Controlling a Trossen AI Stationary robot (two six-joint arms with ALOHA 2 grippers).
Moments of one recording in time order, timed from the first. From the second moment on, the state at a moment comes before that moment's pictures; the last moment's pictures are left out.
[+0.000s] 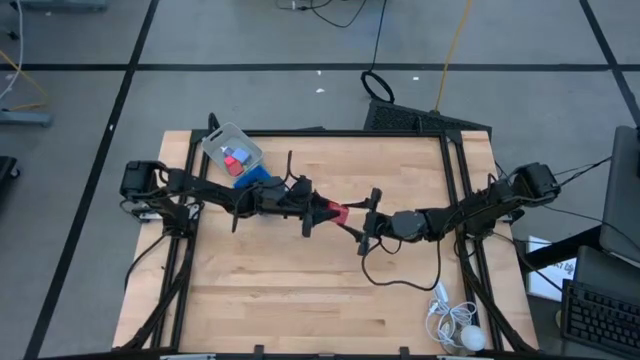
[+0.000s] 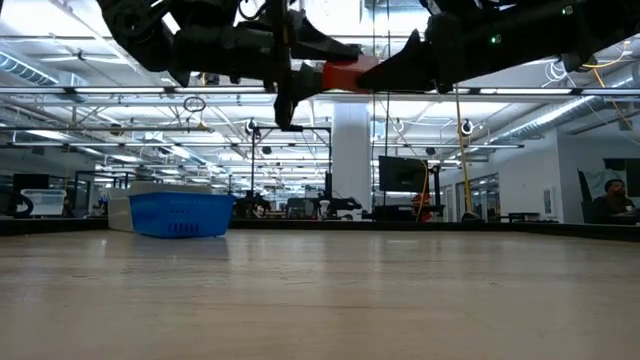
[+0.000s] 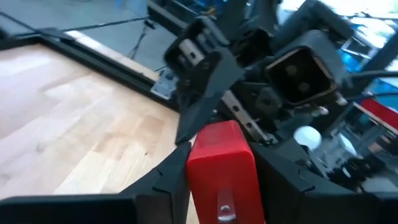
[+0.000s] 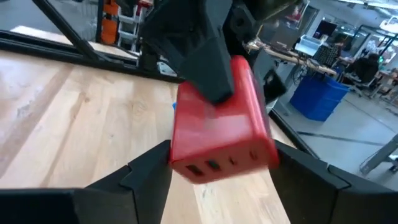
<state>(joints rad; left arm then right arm) 0.03 1.63 0.78 0.76 0.11 -0.49 0.23 1.45 0.58 0.71 0.52 -0.20</state>
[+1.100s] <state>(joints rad) -0.17 1.18 0.76 0.11 -0.60 -0.21 0.17 1.01 0.35 0.47 0.35 0.12</state>
